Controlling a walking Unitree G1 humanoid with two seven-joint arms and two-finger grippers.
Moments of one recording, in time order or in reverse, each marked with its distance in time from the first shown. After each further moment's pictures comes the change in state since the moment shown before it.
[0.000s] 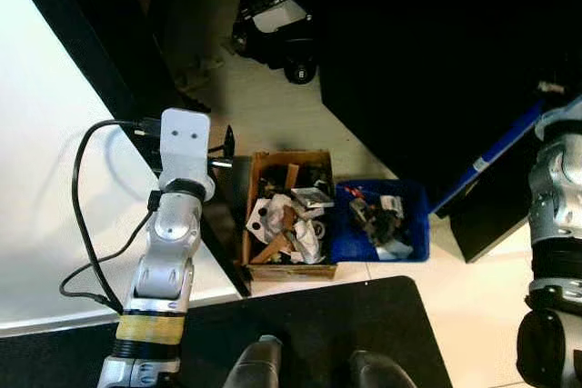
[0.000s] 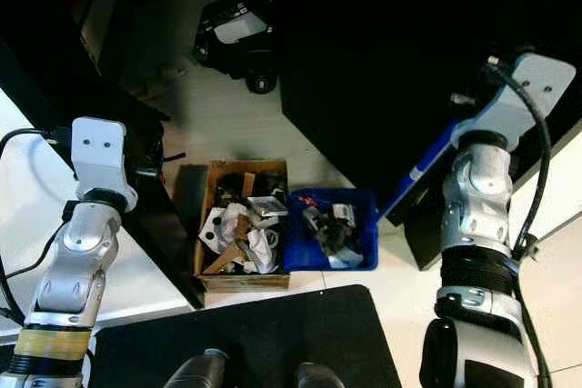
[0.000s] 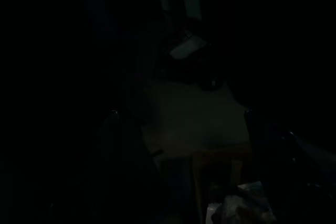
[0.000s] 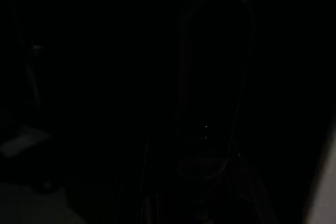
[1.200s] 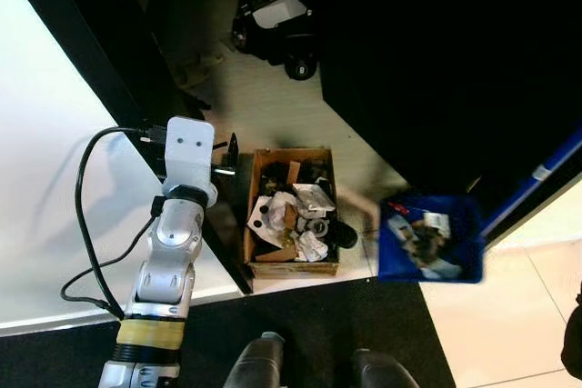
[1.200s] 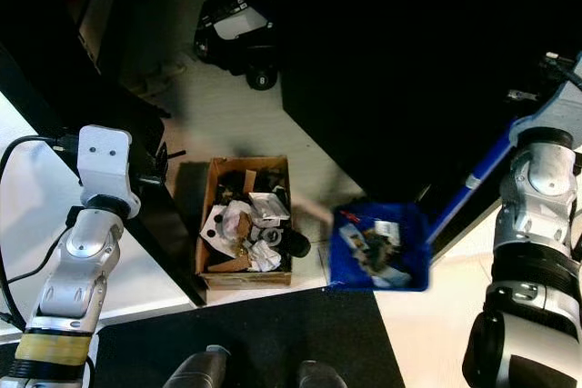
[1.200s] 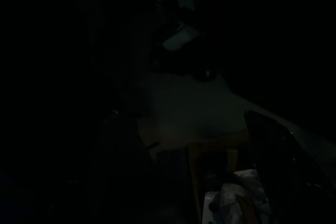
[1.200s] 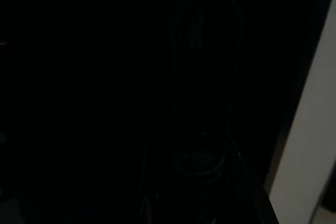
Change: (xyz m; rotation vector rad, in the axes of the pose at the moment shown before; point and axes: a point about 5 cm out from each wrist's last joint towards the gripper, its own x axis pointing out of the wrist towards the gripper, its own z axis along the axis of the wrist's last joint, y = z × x) left arm -0.002 -0.004 -0.006 0.004 0.011 -0.028; right arm 0.015 -0.052 0.021 -0.091 -0.081 -0.050
